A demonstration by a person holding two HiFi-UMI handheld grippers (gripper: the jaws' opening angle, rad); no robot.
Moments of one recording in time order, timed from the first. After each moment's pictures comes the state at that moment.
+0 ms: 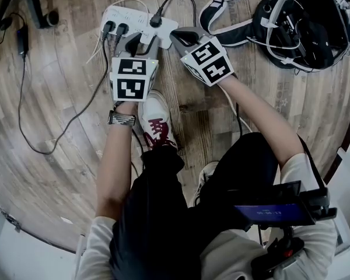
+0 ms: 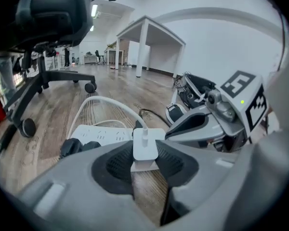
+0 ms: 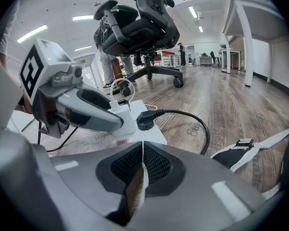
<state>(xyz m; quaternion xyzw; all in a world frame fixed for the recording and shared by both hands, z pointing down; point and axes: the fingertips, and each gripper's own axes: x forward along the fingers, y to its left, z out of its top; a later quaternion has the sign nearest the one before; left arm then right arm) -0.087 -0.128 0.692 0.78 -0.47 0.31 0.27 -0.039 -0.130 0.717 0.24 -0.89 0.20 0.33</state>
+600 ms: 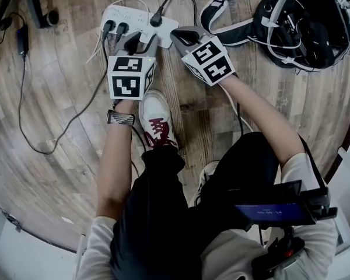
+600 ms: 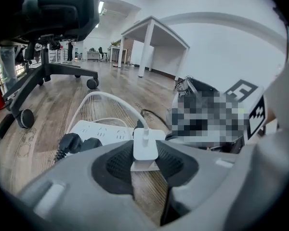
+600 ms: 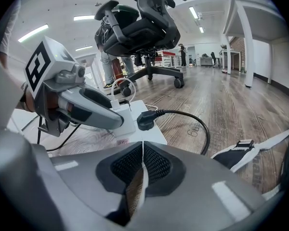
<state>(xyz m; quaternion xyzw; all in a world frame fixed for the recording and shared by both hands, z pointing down) -0.089 -0.129 0.690 0.78 -0.47 0.28 0.30 -0.039 -0.130 0.715 0.23 -0.89 0.20 0.33</state>
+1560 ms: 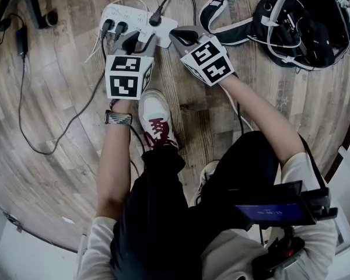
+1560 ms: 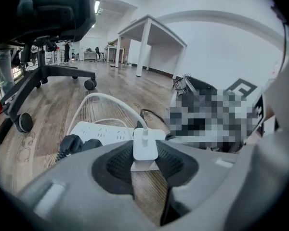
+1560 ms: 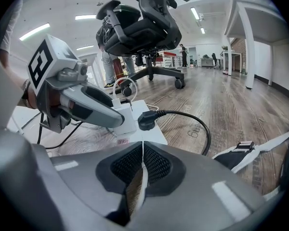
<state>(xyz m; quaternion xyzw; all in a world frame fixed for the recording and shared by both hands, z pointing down) -0.090 -0.129 0.689 0.79 -0.46 0.29 0.30 -0.040 -0.129 0.715 0.23 -0.89 0.19 0.33</state>
